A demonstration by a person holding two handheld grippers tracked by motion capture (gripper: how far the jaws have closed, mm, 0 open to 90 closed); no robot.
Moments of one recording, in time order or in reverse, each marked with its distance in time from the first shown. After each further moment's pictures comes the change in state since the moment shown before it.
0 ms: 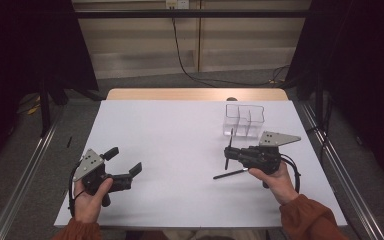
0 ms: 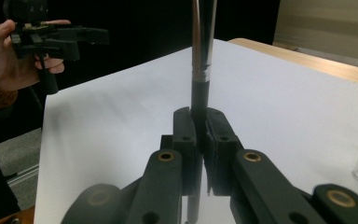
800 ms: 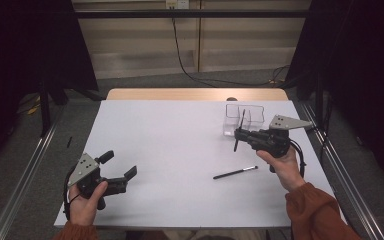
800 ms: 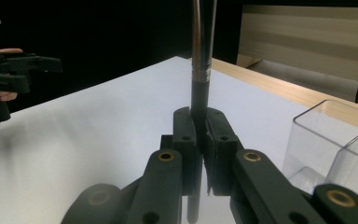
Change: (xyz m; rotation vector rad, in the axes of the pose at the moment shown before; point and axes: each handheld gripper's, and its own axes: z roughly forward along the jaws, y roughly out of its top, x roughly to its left) left arm 0.006 -0.007 -0.009 0.001 0.017 0.024; right arm -0.033 0.026 -0.012 -0.042 -0.117 -0.007
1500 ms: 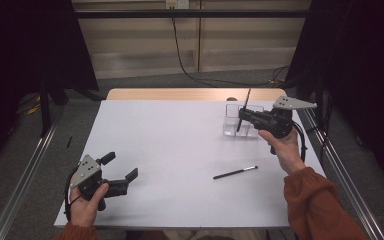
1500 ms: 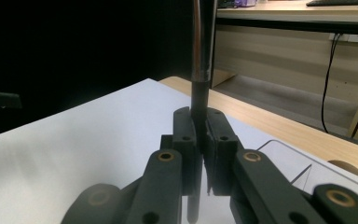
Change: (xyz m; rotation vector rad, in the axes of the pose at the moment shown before) left arm -0.003 -0.004 0.002 0.012 -0.019 0.026; right arm -0.030 0.033 0.007 -0.050 -0.085 -0.003
